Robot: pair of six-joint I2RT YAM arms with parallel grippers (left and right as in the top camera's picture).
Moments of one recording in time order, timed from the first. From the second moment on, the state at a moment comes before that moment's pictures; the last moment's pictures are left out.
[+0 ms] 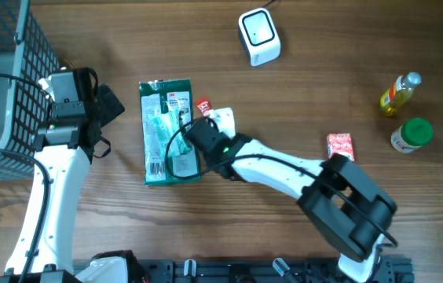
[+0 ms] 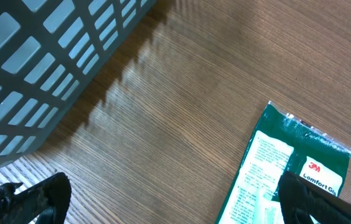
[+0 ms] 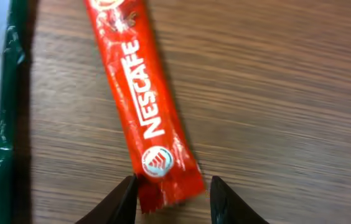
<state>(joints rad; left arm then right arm) 0.08 1.34 1.05 -0.65 -0.27 -0.48 0.87 1.94 1.17 -0.44 0.37 0.63</state>
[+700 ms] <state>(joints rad) 0.08 1.34 1.05 -0.65 -0.27 -0.48 0.82 1.88 1.17 -0.36 0.18 0.63</state>
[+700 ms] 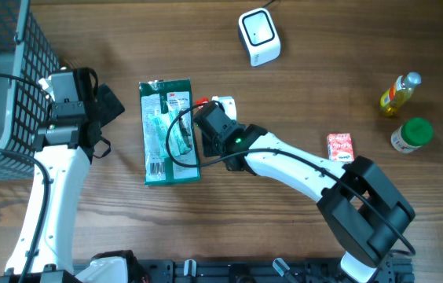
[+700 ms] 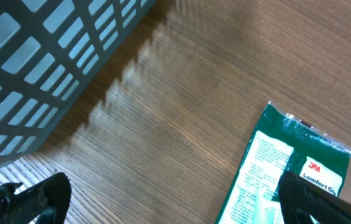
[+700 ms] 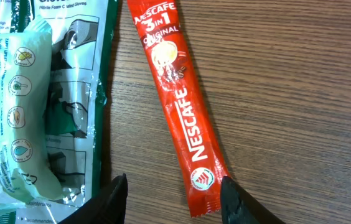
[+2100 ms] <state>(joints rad) 0.08 1.34 1.05 -0.65 -0.27 -0.48 0.81 1.99 1.17 -0.31 0.22 0.50</state>
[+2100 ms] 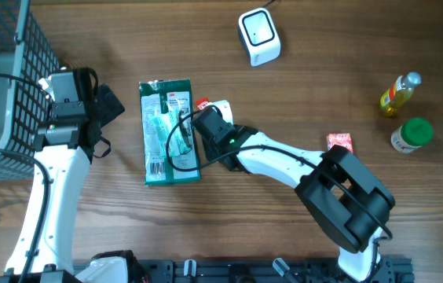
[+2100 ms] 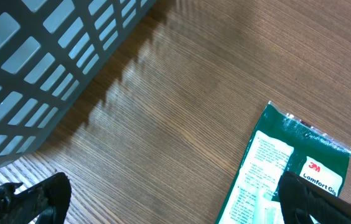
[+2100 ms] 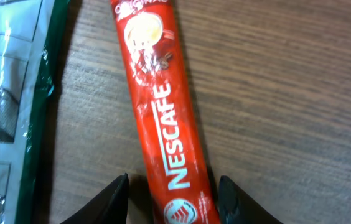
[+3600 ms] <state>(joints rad) 0.08 1.34 1.05 -0.65 -0.27 -0.48 0.82 1.86 1.17 -0.24 -0.34 0.42</state>
